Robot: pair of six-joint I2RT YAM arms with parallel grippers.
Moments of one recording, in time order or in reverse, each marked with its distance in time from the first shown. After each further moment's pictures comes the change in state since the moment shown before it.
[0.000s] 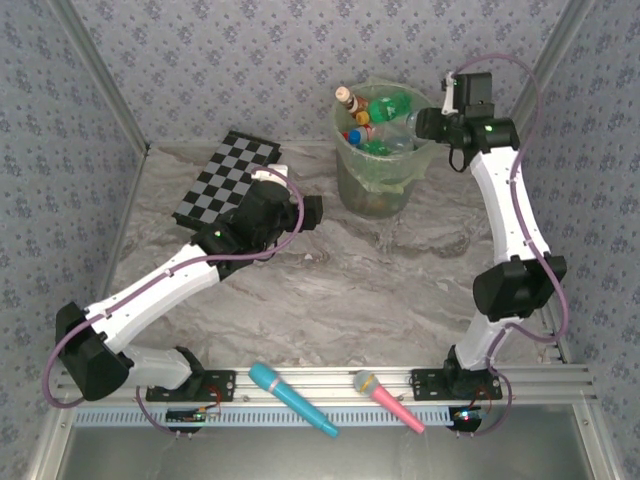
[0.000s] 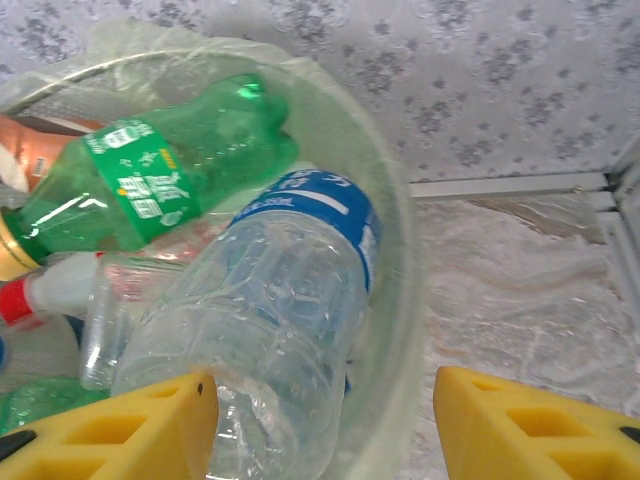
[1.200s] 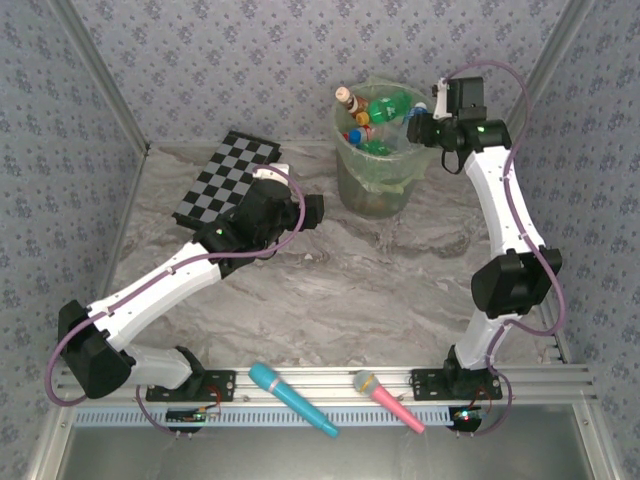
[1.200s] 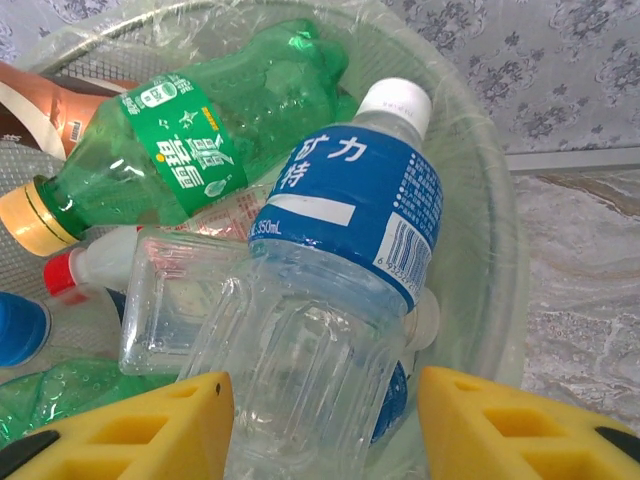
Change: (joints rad) left arm 0.001 0.013 0.012 -0.003 0.019 -0.008; right arm 0.009 0.034 -0.035 0.029 -0.108 0.029
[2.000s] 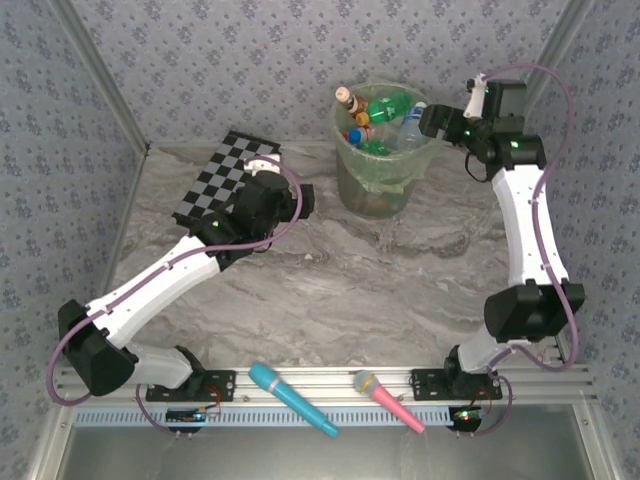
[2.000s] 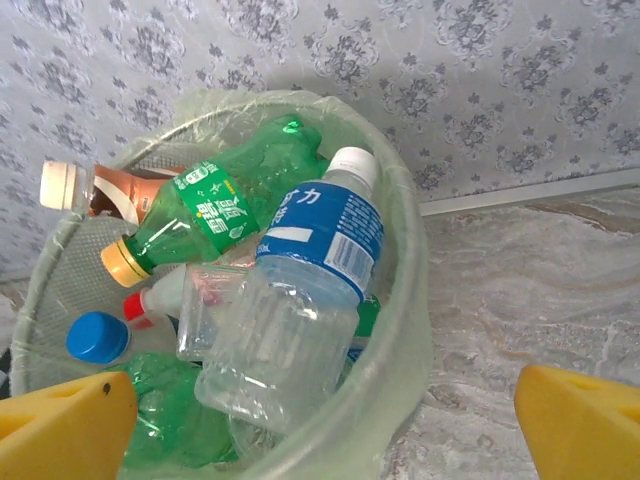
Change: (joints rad) left arm 0.039 0.019 0.073 -0.087 -0.125 0.001; right arm -0.119 -0.220 -0.170 0.105 -0.131 0.087
